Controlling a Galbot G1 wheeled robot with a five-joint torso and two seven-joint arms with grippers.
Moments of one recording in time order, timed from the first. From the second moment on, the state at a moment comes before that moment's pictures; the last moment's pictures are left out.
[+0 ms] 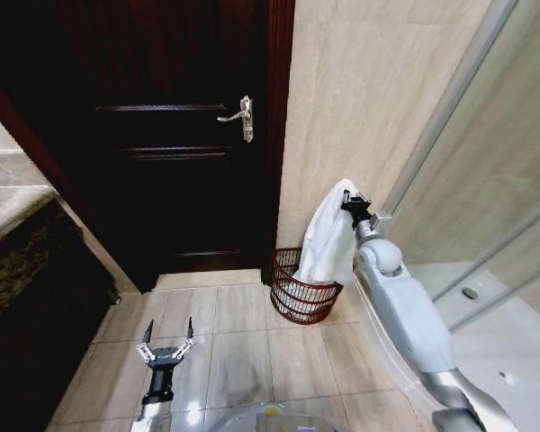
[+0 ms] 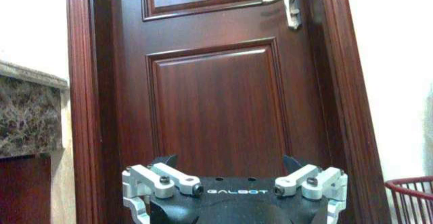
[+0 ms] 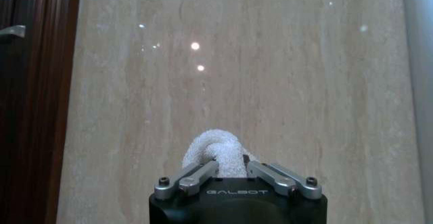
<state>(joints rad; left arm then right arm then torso) 1.85 -1.61 -0.73 -1.85 0.00 -0.74 0.02 -0.71 1.14 0.31 1.70 0.44 -0.11 0.17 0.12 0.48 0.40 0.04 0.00</state>
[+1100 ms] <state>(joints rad) 1.83 -1.61 -0.73 -1.83 -0.02 -0.74 0.03 -0.57 1.08 0.28 1.94 0.58 -0.18 0.29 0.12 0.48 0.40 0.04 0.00</state>
